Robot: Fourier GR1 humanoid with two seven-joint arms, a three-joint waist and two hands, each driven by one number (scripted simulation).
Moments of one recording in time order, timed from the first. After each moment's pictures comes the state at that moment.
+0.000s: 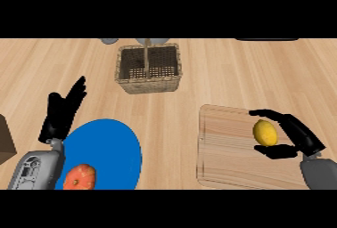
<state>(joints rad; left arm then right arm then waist) -0.23 0.19 0.09 -1.37 -0.13 -0.02 0.22 -0.18 -0.32 -0.10 -1.18 0.64 0.27 -0.45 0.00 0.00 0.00</state>
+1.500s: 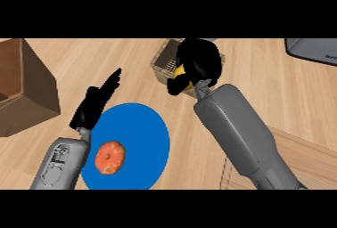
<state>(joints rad) -0.34 0.12 -0.05 -1.36 -0.16 -0.10 0.24 -0.90 0.00 0.25 -1.13 0.99 0.09 0.66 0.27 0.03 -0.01</state>
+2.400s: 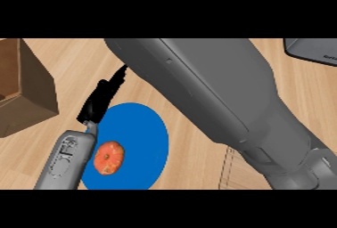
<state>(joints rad) -0.41 0.10 -0.05 -1.30 -0.18 -0.08 0.25 -1.60 -0.01 0.20 -0.92 0.85 -0.15 1.08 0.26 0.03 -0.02</state>
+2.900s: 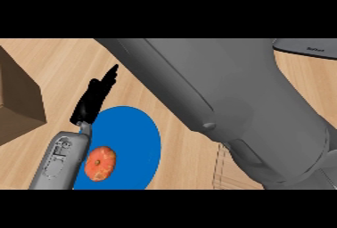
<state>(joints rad) -0.39 0.12 -0.02 -1.29 -0.19 -0.06 0.24 -1.85 -0.01 0.17 -0.59 0.89 -0.12 1.12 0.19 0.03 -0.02</state>
